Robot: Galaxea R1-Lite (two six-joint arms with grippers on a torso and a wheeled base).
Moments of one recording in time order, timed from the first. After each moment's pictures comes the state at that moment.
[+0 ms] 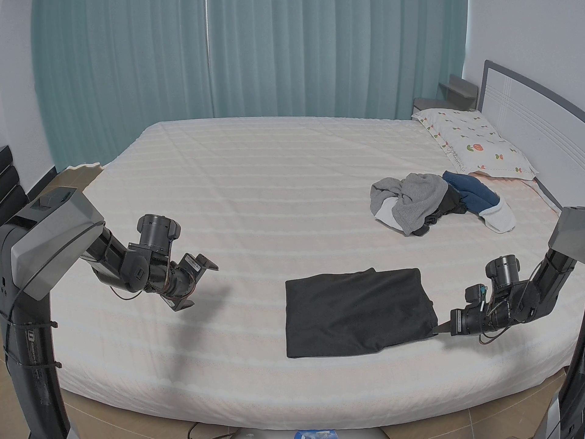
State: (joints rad) left arm -0.16 2.27 -1.14 -0.29 -0.17 -1.05; right arm -0.01 2.18 -0.65 -0.55 0.50 0.10
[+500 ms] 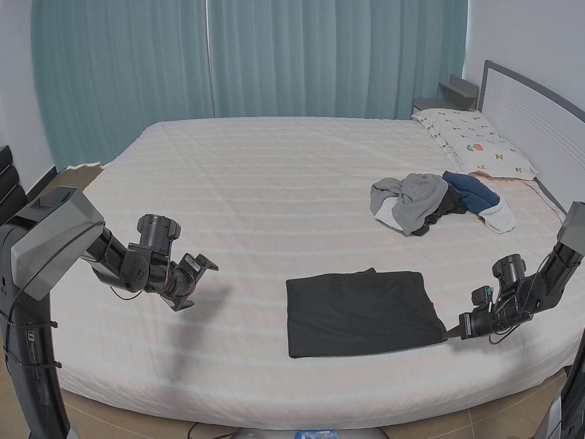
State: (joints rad) left arm -0.16 2.27 -1.14 -0.29 -0.17 -1.05; right arm -0.07 2.15 -0.69 -0.35 0.50 -0.04
